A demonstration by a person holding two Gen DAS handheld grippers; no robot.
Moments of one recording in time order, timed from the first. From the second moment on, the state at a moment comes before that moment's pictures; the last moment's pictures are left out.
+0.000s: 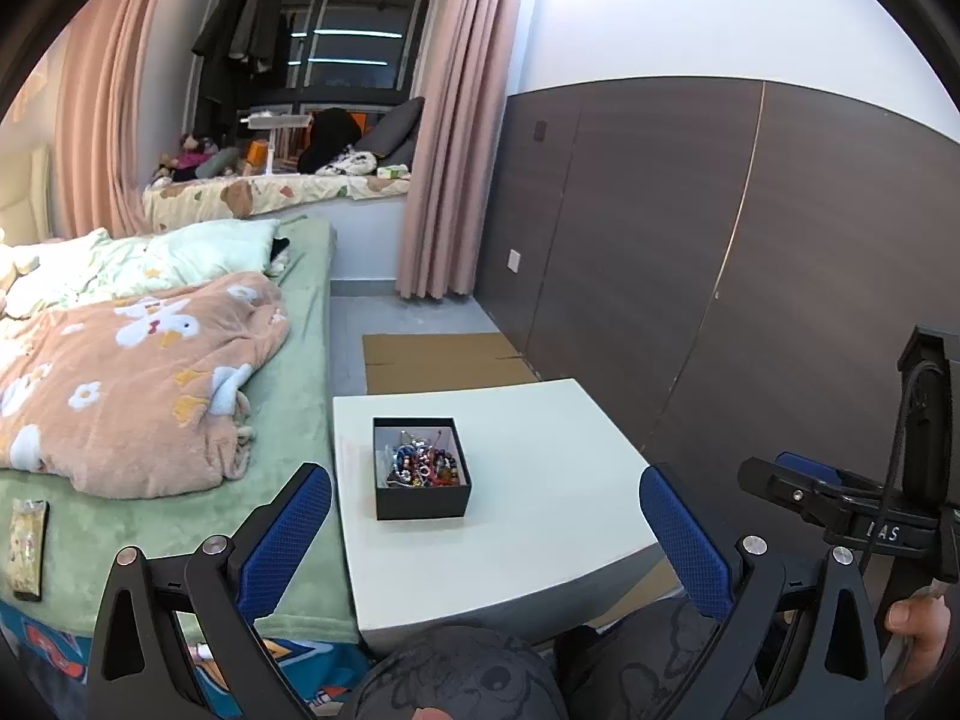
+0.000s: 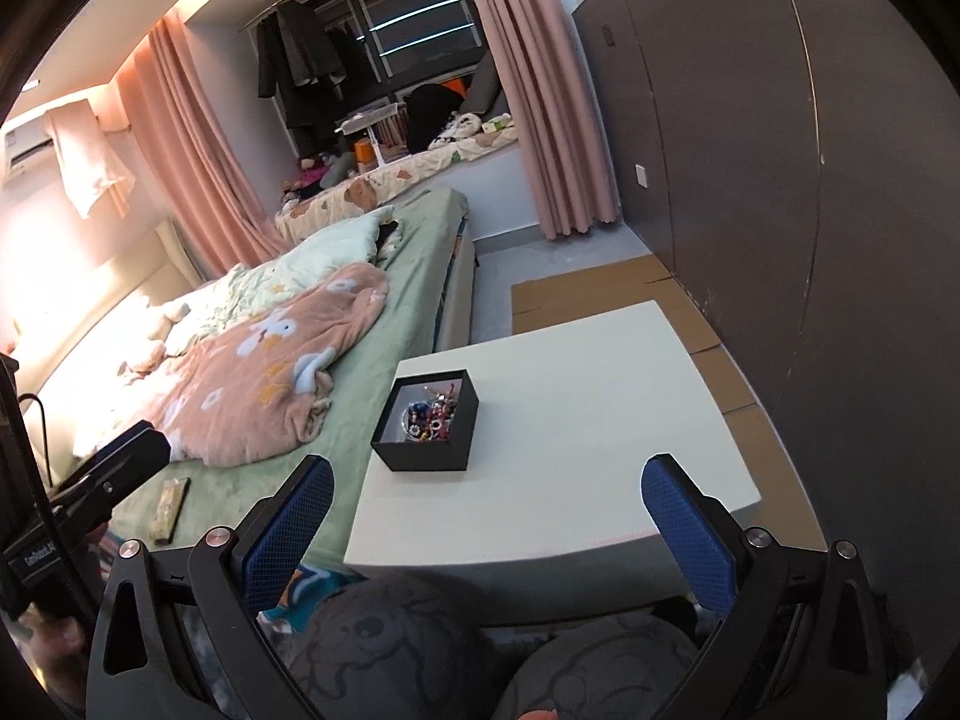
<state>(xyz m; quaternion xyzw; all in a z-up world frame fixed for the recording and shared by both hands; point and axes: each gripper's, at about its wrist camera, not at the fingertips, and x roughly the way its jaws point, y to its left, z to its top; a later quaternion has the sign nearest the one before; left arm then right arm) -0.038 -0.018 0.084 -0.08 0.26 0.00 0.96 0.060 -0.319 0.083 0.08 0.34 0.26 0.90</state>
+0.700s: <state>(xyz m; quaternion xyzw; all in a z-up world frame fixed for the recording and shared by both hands) -0.073 -0.021 0.092 -0.06 0.24 0.01 0.97 0.036 -0.323 0.090 0.08 0.33 0.28 0.90</state>
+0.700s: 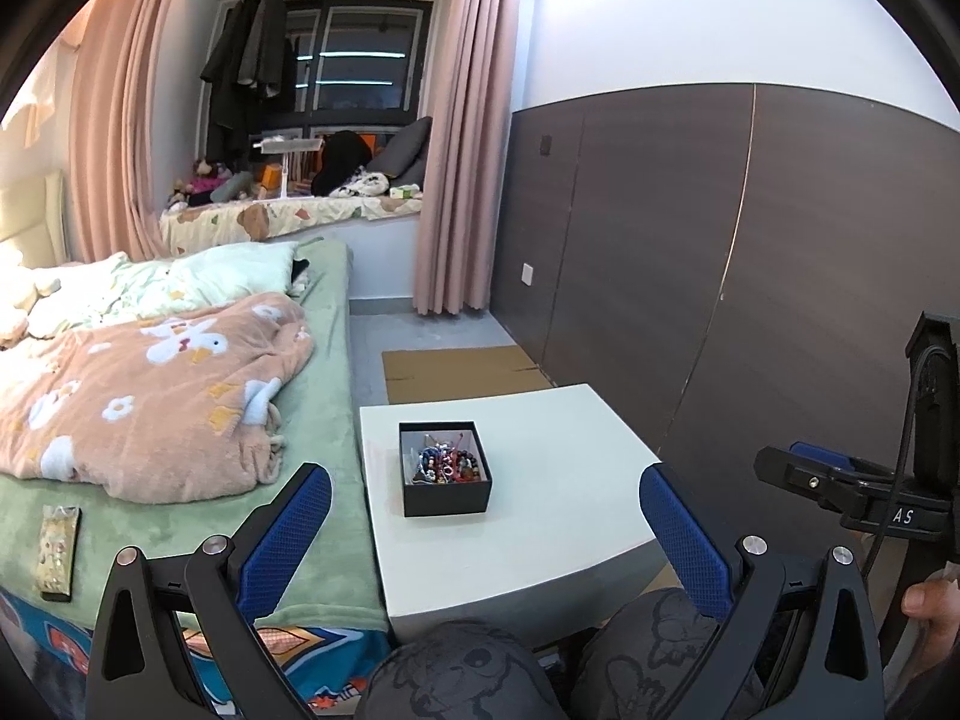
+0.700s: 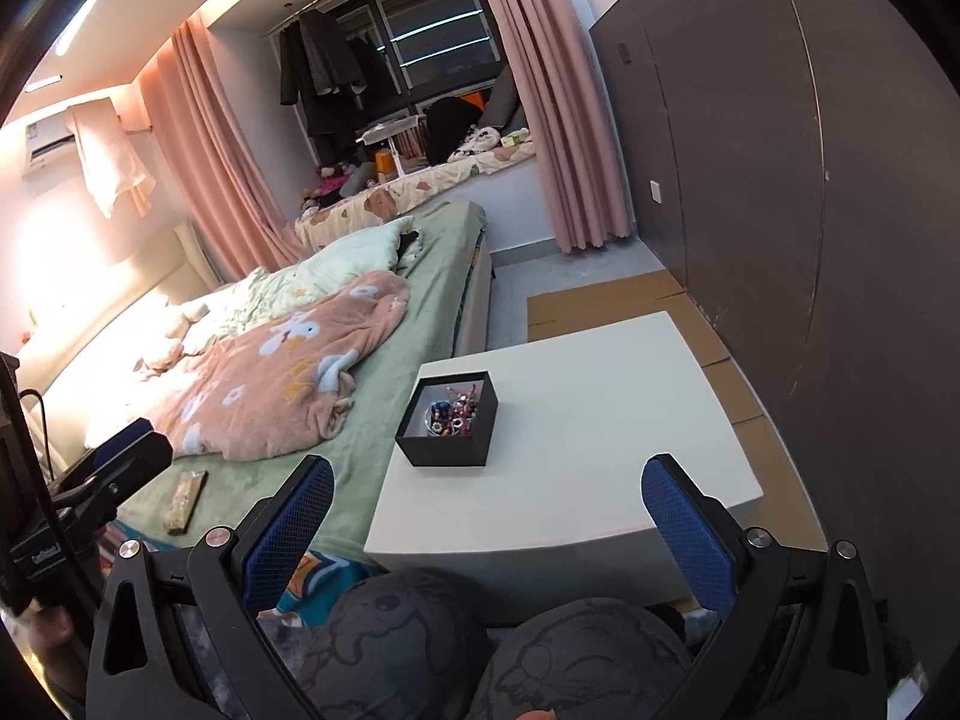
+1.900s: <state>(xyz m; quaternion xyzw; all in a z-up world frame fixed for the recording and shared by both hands) -0.077 -0.019 0.094 -0.06 0.24 0.02 0.97 0.030 -0.318 0.092 0.08 0.33 0.29 0.90</state>
